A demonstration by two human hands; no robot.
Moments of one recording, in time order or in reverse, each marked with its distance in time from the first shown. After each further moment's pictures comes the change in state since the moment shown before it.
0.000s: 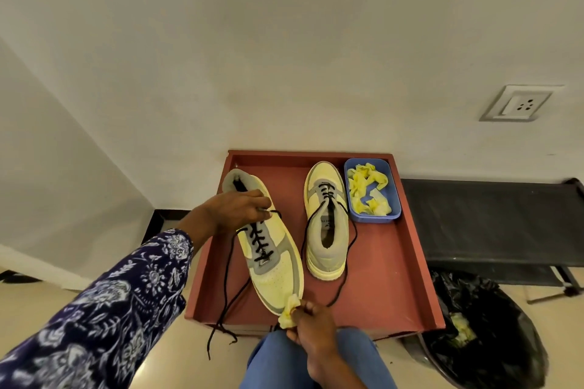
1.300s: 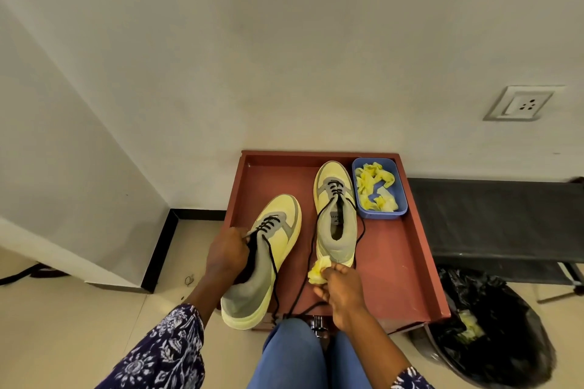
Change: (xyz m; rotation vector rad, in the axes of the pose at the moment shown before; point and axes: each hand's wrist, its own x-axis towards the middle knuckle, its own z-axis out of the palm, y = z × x) left_hand -0.032 0.097 0.020 -0.860 0.309 -1.239; right_hand 0.000 -0.047 -0.021 0.241 0.021 -0.072
